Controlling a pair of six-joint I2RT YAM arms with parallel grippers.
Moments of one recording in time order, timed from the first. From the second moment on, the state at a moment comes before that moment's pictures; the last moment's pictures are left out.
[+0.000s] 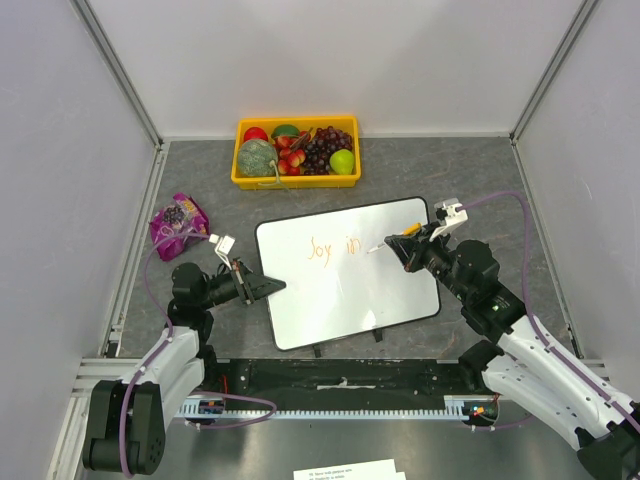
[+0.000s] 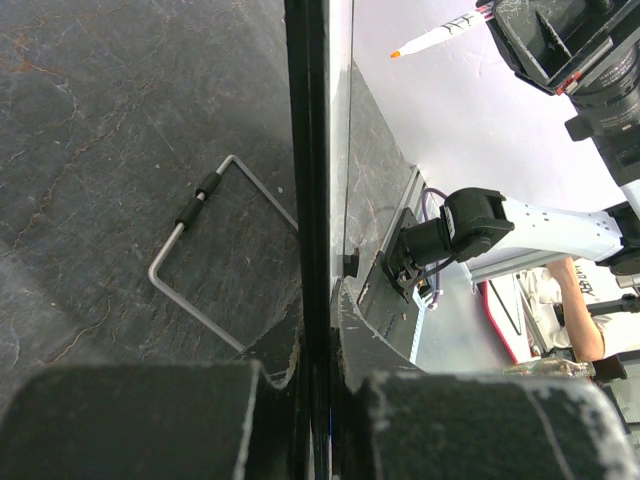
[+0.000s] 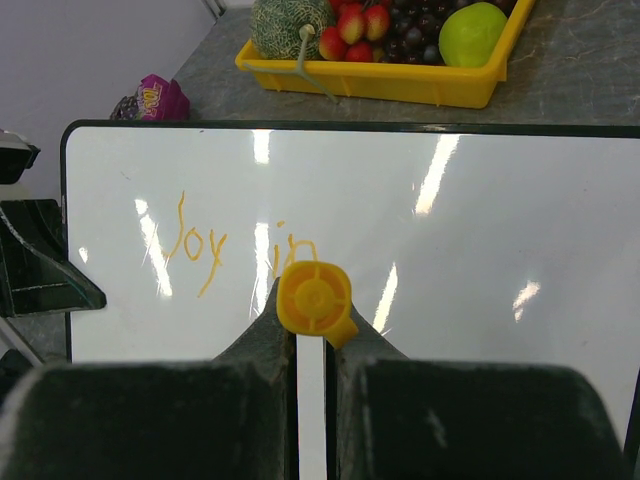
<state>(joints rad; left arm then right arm) -0.06 0.85 0.08 0.63 1.03 -0.77 0.59 0.70 0.54 0.03 -0.01 0.39</state>
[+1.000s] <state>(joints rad) -0.06 0.85 0.08 0.63 1.03 -0.77 0.59 0.69 0.54 0.02 -0.01 0.38</state>
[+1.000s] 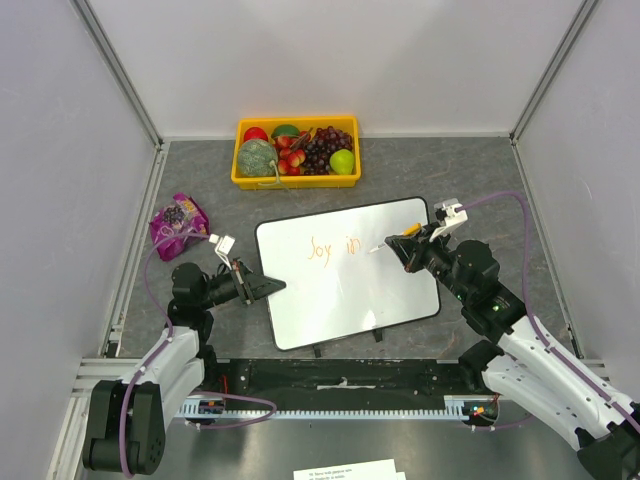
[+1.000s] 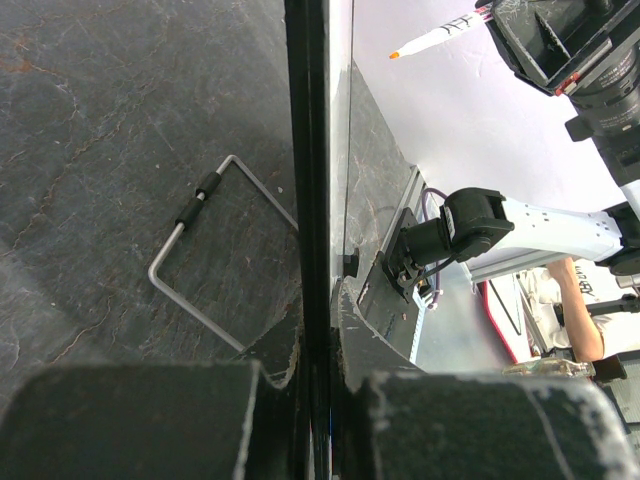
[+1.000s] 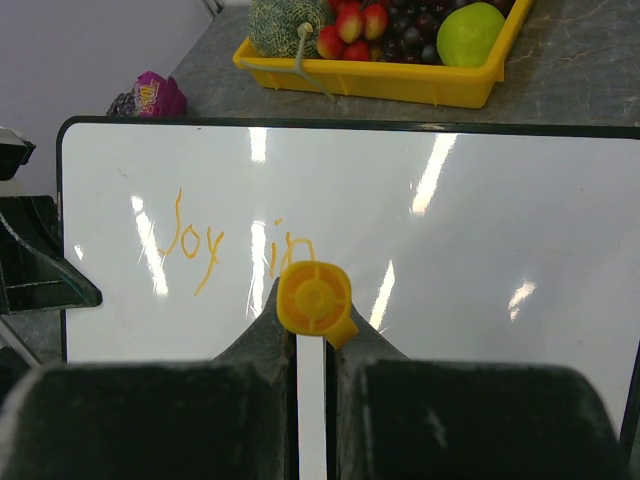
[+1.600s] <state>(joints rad) -0.06 0.85 0.08 0.63 1.03 -0.77 0.59 0.69 0.54 0.02 -0.01 0.37</state>
